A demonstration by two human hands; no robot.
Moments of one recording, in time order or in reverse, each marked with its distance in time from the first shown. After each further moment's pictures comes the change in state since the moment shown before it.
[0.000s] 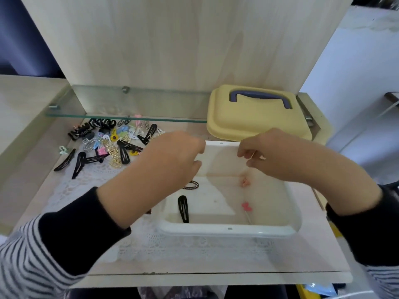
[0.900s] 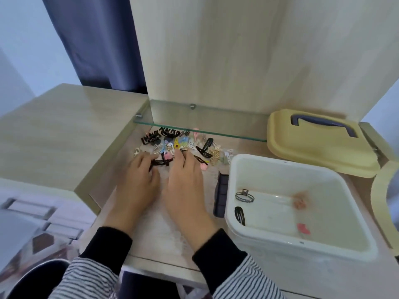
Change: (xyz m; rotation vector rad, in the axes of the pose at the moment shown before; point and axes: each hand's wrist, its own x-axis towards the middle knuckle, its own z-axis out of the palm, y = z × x) left_hand -0.090 -0.159 0.092 -0.371 0.548 -0.538; right_hand 0.096 -0.253 0.119 0.384 0.737 -0.061
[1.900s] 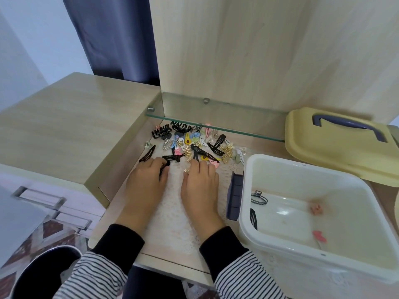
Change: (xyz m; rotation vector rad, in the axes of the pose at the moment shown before) left_hand -0.006 -0.023 0.021 0.167 0.043 0.041; right_hand -0.002 0.038 0.046 -0.183 0.084 0.021
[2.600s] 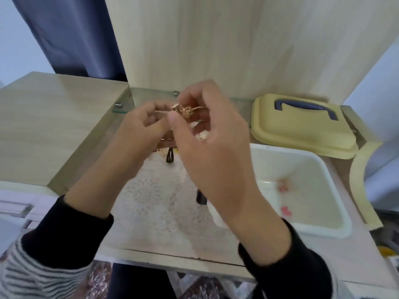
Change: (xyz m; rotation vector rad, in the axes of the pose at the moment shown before) left_hand 0.039 0.122 -0.111 -1.108 -0.388 -0.188; right_hand 0.033 -0.006 -0.206 0.817 0.118 -0.061
